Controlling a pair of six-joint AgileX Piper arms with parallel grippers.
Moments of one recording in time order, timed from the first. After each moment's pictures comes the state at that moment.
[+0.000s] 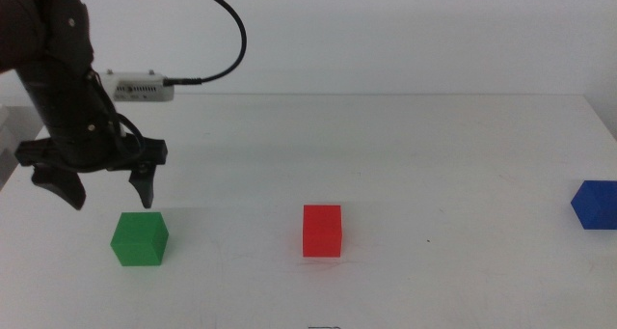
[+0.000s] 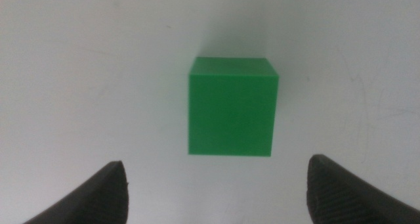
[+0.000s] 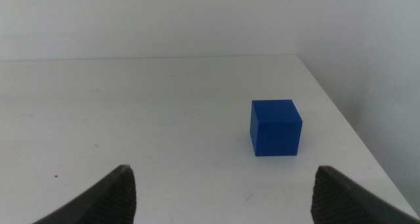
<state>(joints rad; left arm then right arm) -0.13 1.73 -1.37 0.01 1.23 -0.14 -0.02 -0.01 0.03 -0.11 0.25 0.12</state>
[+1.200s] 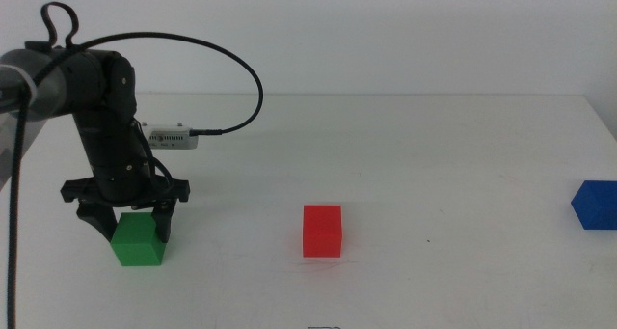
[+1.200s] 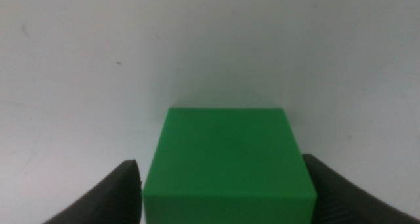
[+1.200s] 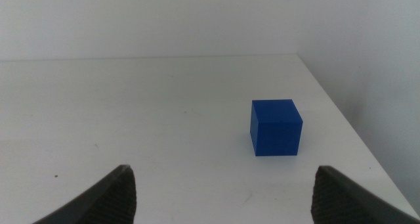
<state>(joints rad) -0.13 1.96 -1.37 -0.02 1.14 -0.11 -0.02 -0.01 0.03 -0.11 0.25 0.12</state>
